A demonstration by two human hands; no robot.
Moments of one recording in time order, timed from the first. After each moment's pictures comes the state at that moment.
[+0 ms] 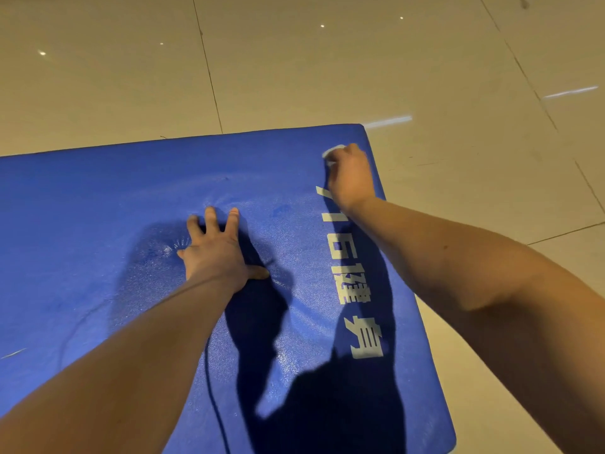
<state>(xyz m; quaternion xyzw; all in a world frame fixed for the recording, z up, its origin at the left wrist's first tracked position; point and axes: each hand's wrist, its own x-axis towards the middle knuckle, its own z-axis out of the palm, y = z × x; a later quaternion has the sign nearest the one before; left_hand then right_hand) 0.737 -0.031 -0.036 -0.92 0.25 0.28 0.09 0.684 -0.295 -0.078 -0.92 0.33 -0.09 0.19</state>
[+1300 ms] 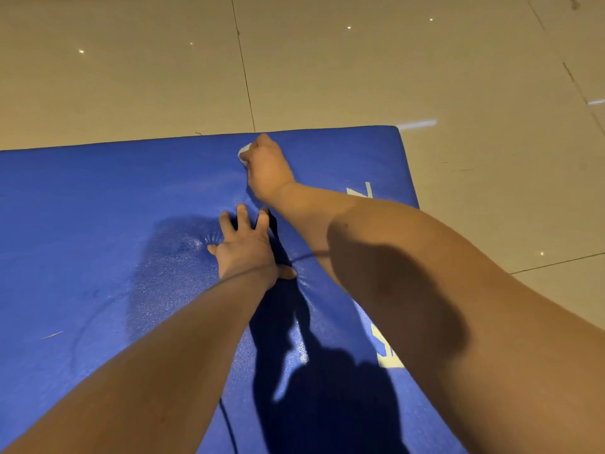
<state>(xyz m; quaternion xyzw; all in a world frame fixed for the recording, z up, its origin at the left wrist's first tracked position) 0.737 -0.031 -0.042 -0.93 0.25 0.27 0.08 0.823 -0.161 -0.080 -0.94 0.16 -0.06 0.28</state>
